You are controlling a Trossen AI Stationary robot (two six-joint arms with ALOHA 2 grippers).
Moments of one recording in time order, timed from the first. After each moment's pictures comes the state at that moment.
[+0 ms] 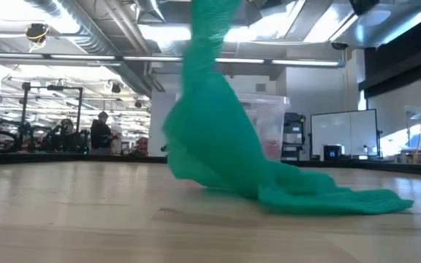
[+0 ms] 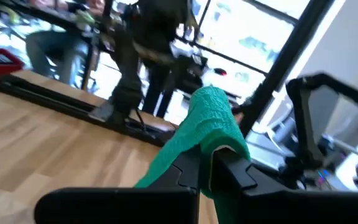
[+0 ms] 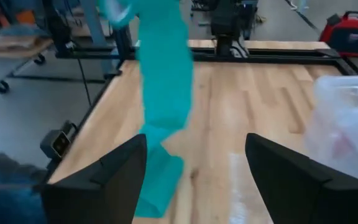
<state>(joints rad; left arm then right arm) -0.44 1.35 0.97 0.37 -0.46 -0.40 0.38 0.74 0.73 -0.32 0.21 0.14</state>
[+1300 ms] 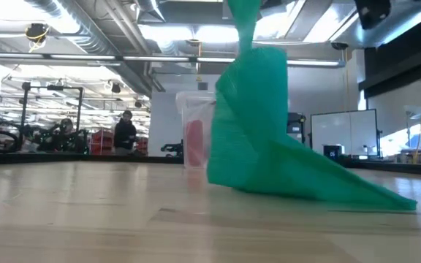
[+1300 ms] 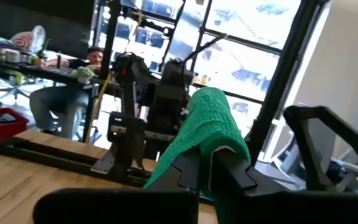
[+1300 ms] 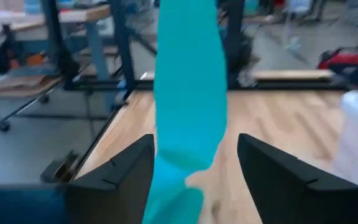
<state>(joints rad) -0.44 1.37 0.97 0.58 -0.47 -0.20 0.56 0.82 0.50 0.16 0.42 0.14</state>
